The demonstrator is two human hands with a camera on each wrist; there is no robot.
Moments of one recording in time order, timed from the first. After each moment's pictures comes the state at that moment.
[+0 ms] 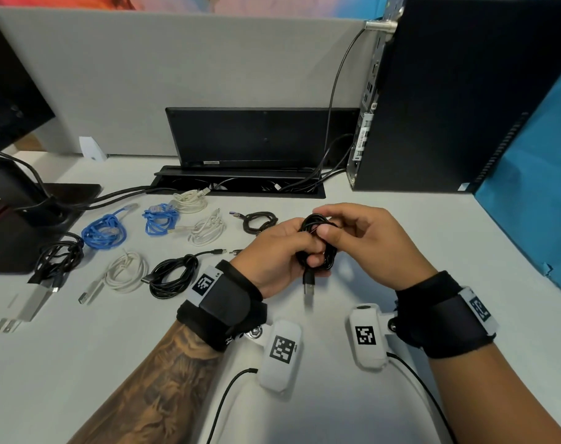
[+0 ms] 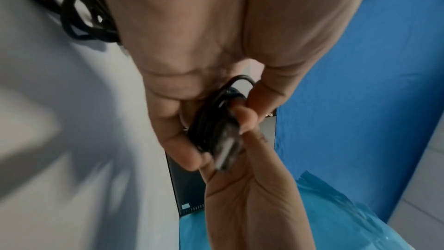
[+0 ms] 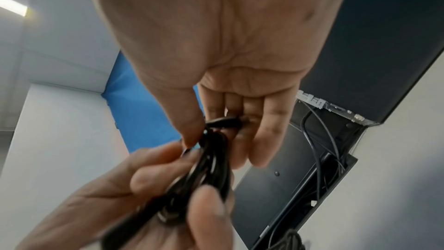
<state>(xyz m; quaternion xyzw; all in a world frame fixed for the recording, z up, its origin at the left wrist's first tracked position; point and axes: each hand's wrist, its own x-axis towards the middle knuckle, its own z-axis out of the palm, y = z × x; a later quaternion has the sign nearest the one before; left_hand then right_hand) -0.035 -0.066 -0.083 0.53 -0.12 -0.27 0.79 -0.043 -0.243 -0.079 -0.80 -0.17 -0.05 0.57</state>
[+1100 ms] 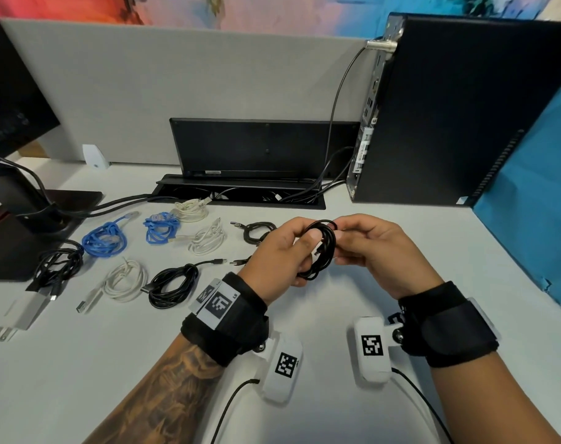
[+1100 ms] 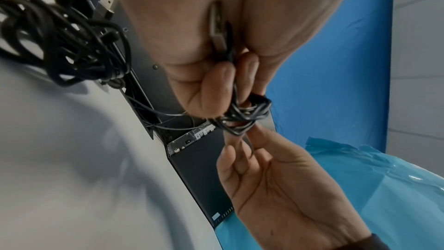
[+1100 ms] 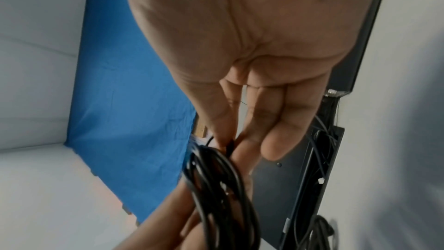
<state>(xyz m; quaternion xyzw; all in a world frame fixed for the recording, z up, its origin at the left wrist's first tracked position) -0.031 -0.064 -0.091 0.68 -0.15 -0.13 0.70 -0.038 -0.248 -0.079 -0.72 -0.05 0.02 0.69</state>
